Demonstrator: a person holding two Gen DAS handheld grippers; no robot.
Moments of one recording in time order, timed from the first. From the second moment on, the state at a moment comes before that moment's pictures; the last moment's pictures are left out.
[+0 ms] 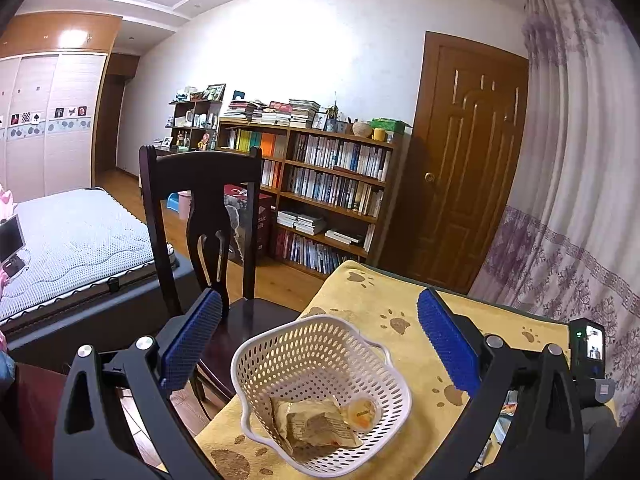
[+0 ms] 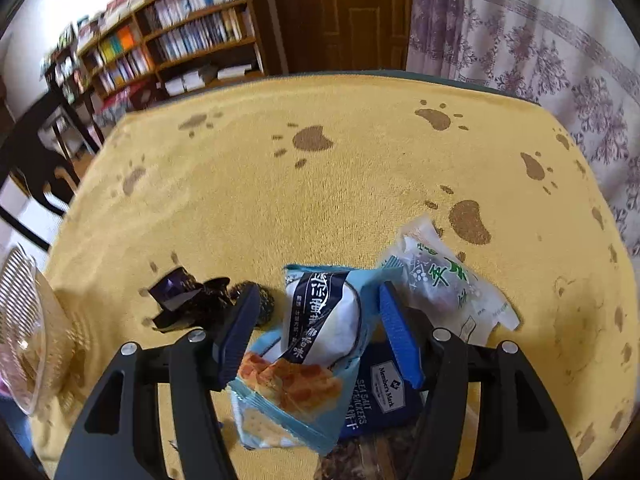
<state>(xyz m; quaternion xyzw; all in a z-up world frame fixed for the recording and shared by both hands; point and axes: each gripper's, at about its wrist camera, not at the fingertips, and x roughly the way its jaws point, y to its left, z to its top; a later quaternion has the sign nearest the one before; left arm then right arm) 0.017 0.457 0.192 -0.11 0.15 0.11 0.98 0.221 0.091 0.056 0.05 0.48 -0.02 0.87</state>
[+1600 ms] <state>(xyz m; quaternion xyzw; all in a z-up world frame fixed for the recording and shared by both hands) 0.026 0.370 0.175 -0.02 0.20 0.03 0.98 0.081 -0.009 0.127 0.13 0.34 0.02 0.93</state>
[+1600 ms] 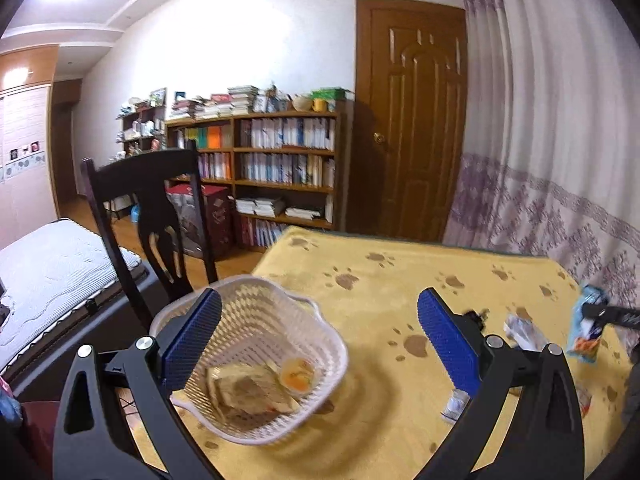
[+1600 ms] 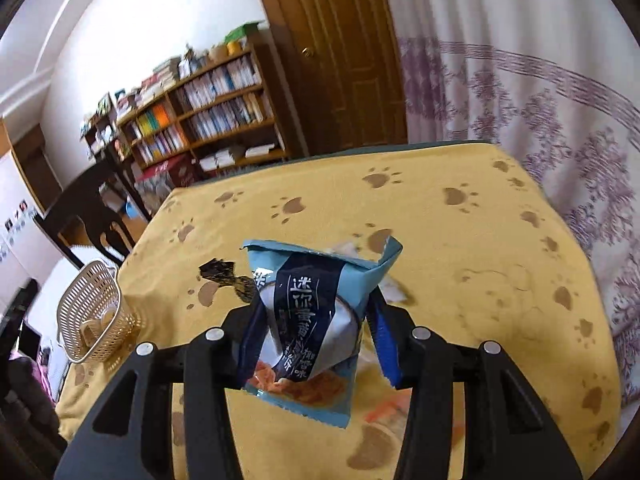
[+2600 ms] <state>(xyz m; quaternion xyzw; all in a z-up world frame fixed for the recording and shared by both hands) 0.129 0.209 0.080 0.04 0.34 -0.11 0.93 0.050 -0.094 0.070 0.24 0.33 0.04 0.91</state>
